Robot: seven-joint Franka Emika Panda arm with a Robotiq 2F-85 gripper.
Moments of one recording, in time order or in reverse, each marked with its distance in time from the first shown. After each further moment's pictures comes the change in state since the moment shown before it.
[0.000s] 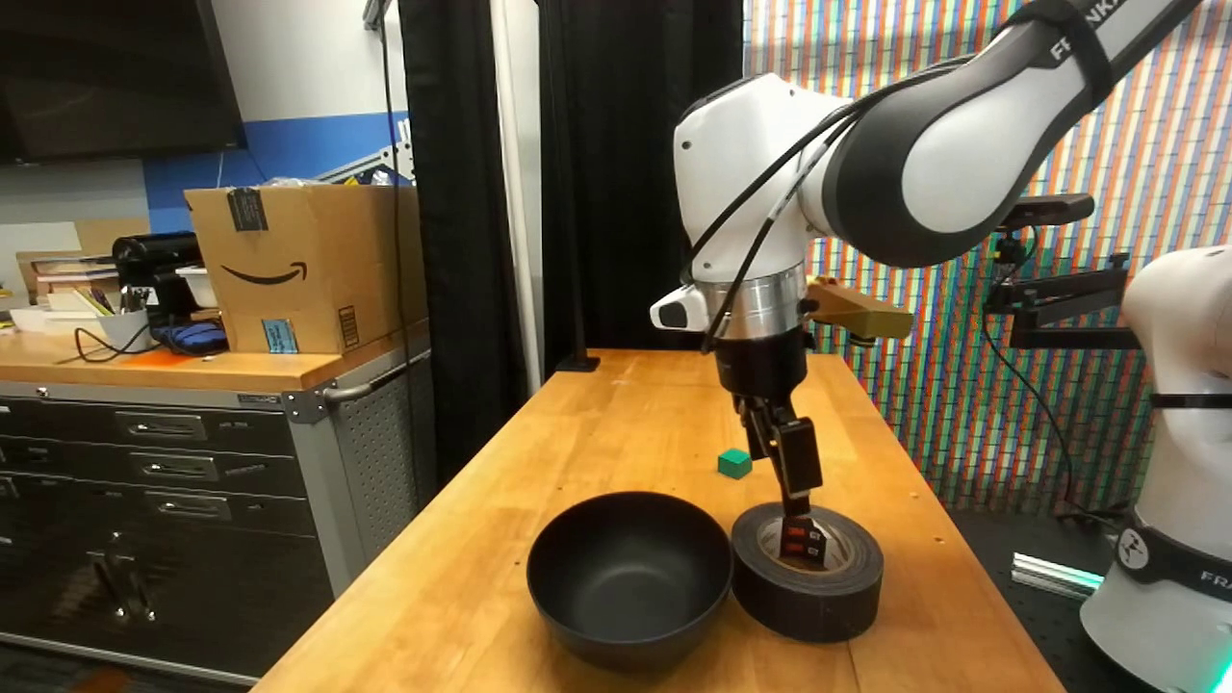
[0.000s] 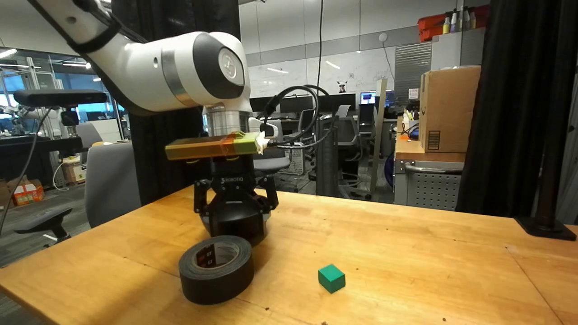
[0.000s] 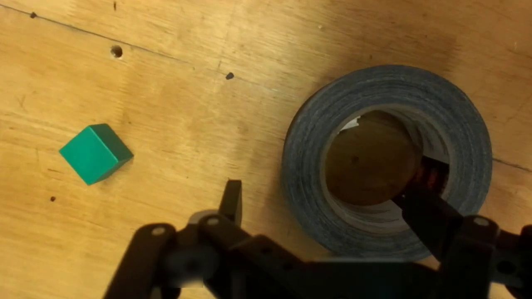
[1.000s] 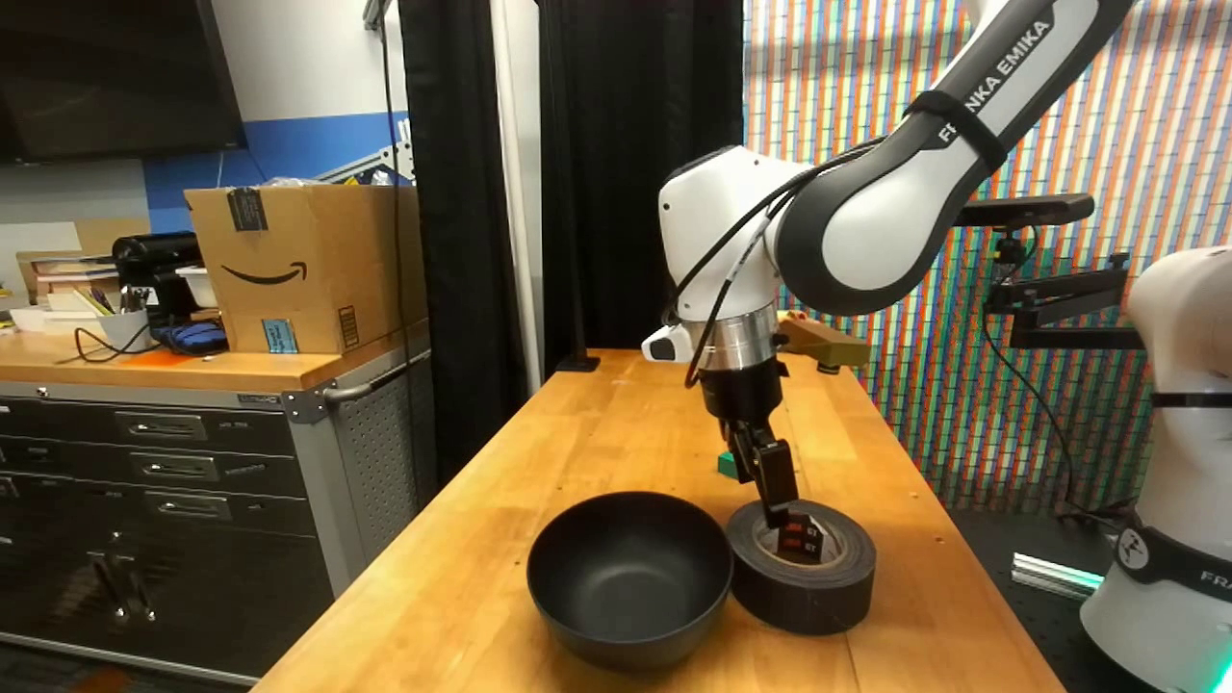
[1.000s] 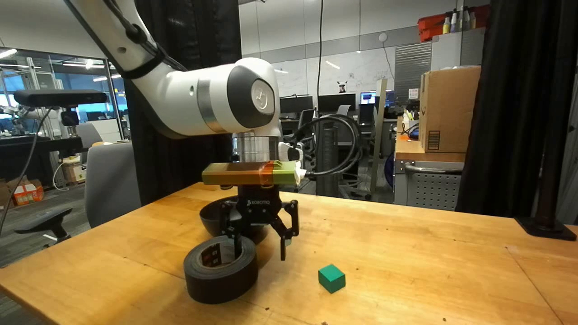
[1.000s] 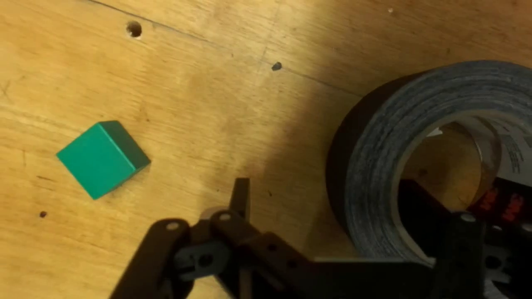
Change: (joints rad) arm -0.049 0.112 -0.059 -0.001 0.009 0.101 -0.141
